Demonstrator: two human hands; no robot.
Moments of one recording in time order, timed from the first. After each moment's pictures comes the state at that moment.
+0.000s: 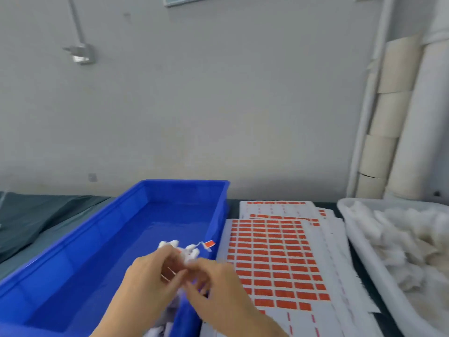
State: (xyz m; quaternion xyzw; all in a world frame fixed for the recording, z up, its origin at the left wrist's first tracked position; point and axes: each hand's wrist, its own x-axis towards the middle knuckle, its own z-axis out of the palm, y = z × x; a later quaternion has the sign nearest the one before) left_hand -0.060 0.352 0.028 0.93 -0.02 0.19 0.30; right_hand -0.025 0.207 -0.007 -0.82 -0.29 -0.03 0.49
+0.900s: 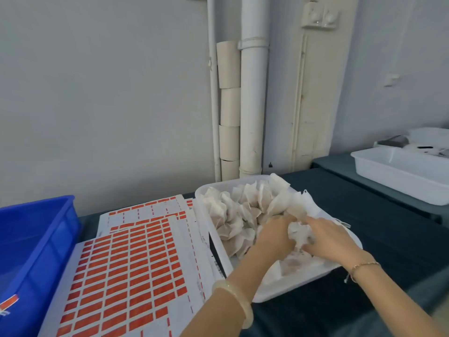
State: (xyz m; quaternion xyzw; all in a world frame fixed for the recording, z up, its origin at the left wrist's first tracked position) left_hand 0.027 -0.126 -0.025 0.84 -0.44 -0.06 0.31; right_hand -0.056 -0.248 -0.019 -0.97 0.23 -0.02 0.04
